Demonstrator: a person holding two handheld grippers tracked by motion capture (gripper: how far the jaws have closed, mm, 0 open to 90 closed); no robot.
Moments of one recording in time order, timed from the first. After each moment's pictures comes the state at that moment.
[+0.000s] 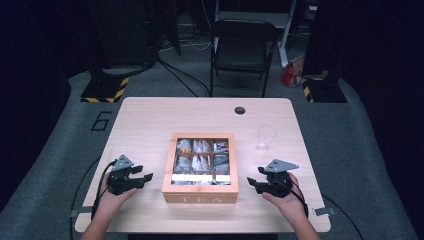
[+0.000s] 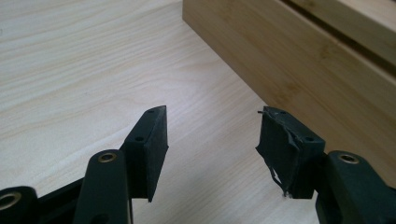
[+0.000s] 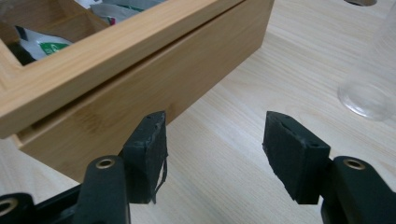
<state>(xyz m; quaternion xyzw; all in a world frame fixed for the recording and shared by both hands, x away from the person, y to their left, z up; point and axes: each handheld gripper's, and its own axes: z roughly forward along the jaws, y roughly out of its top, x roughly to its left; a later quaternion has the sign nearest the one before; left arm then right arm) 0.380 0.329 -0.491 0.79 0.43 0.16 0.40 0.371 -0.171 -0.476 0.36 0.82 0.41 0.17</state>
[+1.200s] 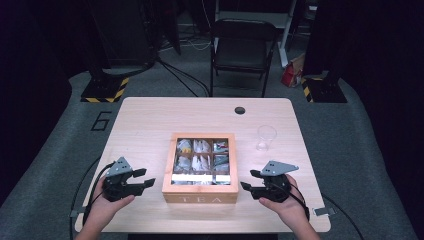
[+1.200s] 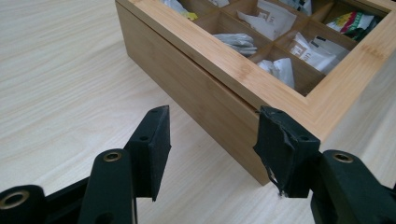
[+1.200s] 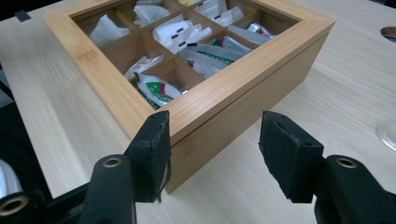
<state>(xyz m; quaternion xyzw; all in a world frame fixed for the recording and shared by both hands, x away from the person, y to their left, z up) 0.343 0.313 -0.444 0.81 0.37 0.14 0.43 0.342 -0.150 -0.432 0.32 0.83 0.43 0.14</state>
